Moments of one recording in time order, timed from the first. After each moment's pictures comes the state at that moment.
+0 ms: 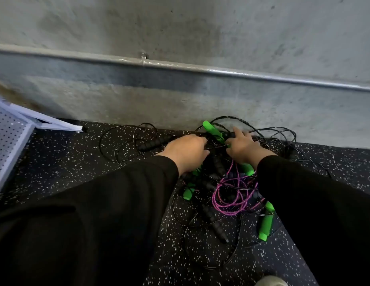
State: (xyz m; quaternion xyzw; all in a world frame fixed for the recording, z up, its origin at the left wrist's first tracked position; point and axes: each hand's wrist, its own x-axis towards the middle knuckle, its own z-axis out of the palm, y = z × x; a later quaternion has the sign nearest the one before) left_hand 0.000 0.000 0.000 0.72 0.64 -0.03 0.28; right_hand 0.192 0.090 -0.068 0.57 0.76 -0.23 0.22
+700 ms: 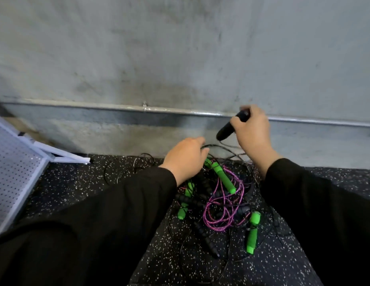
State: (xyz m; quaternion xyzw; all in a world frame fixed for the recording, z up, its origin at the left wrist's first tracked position) left_hand 0.026 -0.026 0.109 0.69 0.66 0.16 0.25; right_hand 0.198 0.057 0.126 0.64 0.61 -0.25 -0.39
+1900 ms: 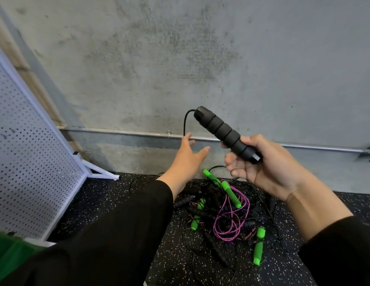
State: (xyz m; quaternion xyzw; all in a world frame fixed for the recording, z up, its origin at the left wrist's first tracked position) left_hand 0.017 -0.111 0.210 0.43 0.64 0.48 0.41; right_hand 0.204 -0.129 0.298 0.34 0.46 -0.75 -0.33
